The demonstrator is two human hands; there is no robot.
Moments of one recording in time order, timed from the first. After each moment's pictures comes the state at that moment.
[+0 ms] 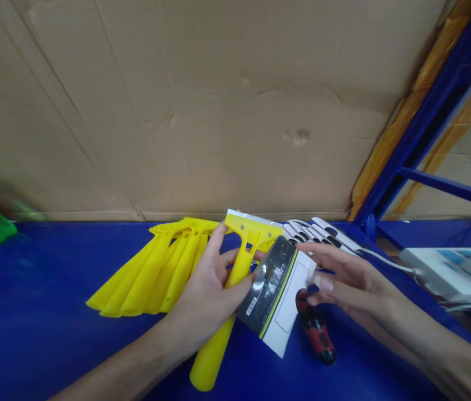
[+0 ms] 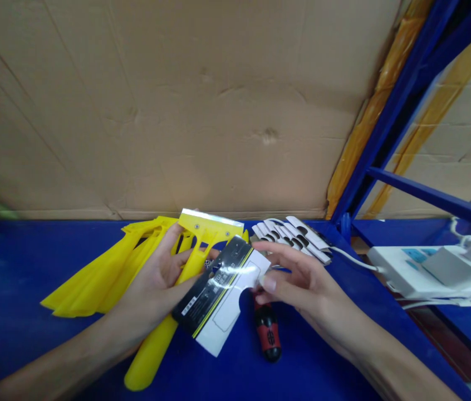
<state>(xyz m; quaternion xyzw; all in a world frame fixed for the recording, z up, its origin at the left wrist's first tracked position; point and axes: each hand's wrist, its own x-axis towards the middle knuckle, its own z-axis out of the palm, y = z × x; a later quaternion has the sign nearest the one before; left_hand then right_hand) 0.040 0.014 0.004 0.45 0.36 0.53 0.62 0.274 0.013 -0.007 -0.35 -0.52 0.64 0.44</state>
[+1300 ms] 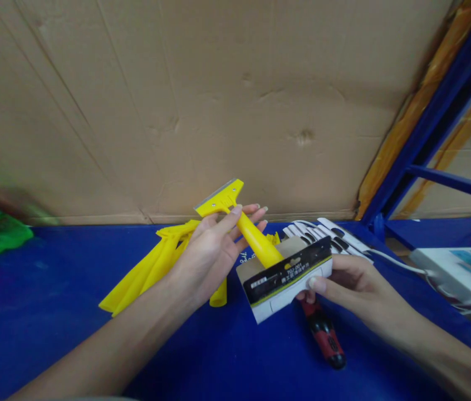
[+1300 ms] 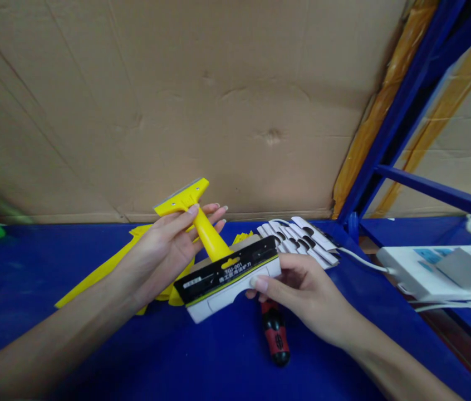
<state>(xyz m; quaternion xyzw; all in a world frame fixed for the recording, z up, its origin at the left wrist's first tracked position) 0.042 0.053 0.039 0.33 0.30 0.63 0.64 0.261 0.025 -0.002 -0.34 -0.62 0.56 0.43</state>
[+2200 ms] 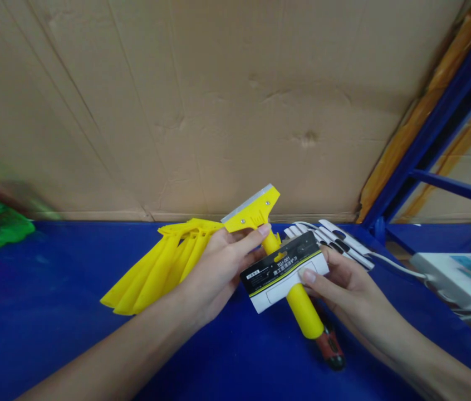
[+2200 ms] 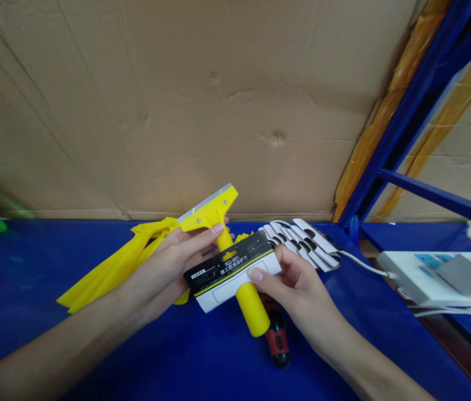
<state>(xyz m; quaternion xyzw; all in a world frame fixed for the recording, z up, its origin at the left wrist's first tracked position) 0.050 0.037 0.034 0.40 0.37 0.52 0.65 0.244 0.020 -0.016 -0.37 -0.50 0.62 0.48</state>
